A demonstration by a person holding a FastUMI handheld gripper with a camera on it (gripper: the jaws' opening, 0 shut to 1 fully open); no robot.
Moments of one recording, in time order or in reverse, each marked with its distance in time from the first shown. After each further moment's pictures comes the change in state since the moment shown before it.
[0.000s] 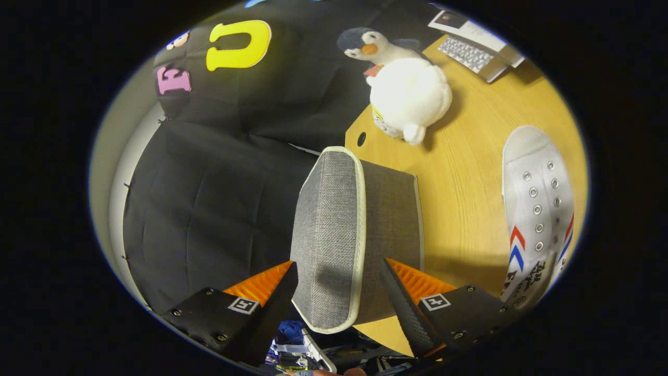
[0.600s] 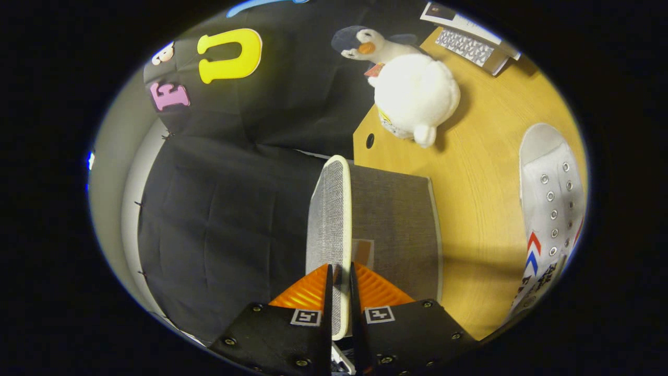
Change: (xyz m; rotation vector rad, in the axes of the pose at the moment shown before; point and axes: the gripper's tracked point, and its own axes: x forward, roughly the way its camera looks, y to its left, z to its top) arm -0.008 0.032 0.019 0.067 0.009 0.117
